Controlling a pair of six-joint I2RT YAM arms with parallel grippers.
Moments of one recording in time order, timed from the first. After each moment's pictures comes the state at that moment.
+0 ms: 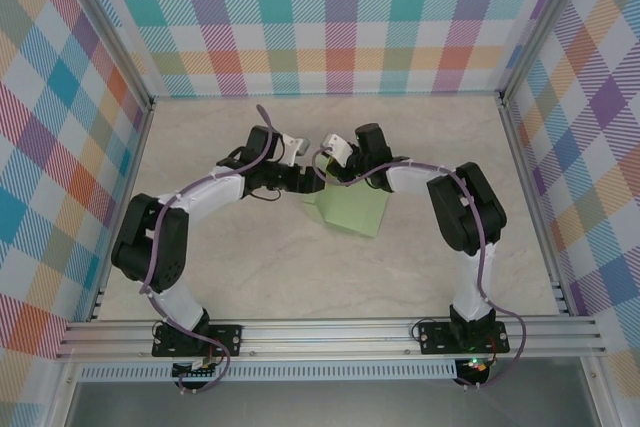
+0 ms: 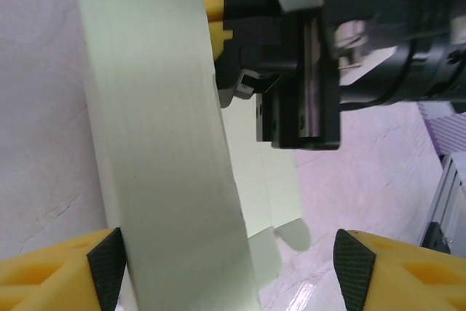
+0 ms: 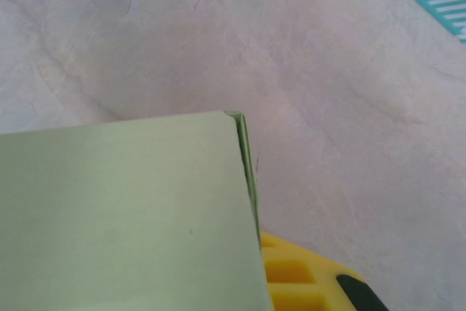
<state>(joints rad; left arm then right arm) -0.42 1.69 1.13 -0.24 0.62 -0.31 0.50 2.01 1.23 0.15 -0.38 -0.50</state>
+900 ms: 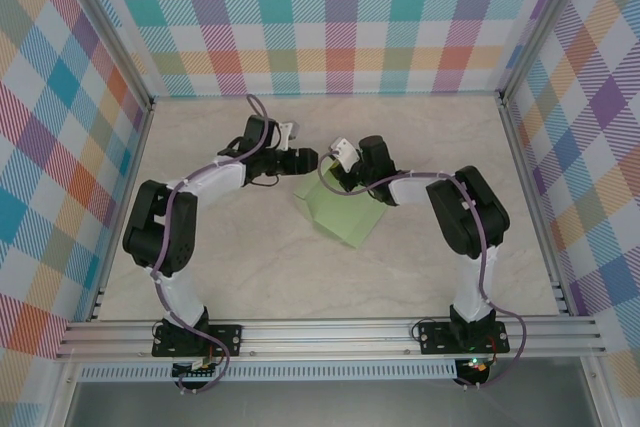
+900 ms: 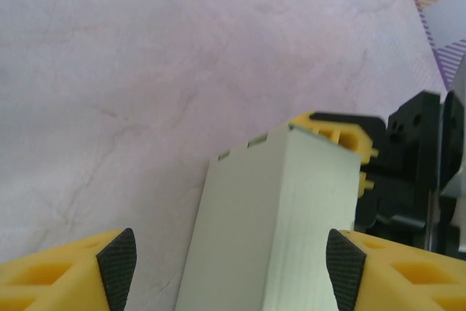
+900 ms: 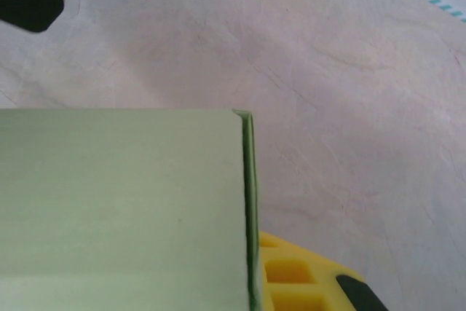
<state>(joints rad) -0.37 1.82 1.24 -0.16 0.46 -0.37 0.51 1.97 1.08 0.32 -0.27 -0.31</state>
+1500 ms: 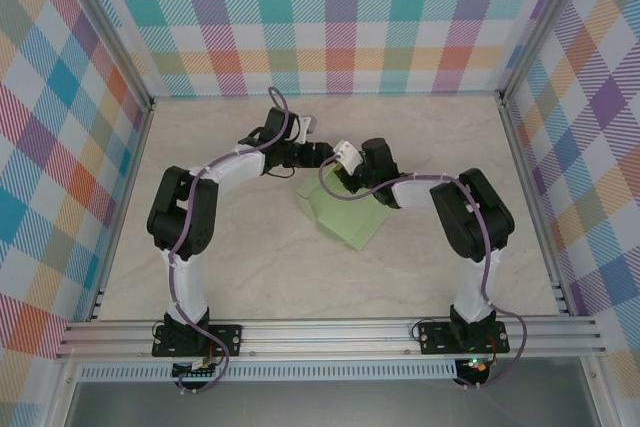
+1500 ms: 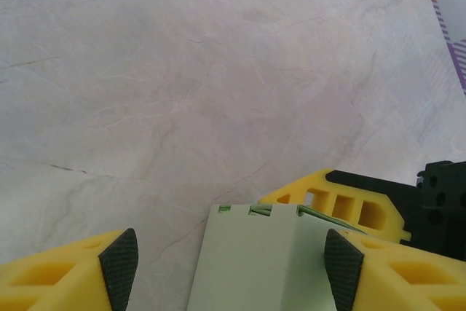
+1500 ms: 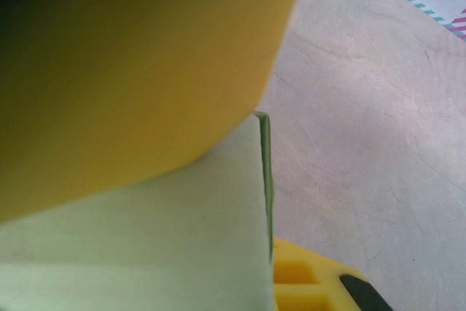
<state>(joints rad) -0.43 1.99 1.44 -0.23 0.42 -0.37 0.51 1.94 1.04 0.33 -0.21 -0.39</state>
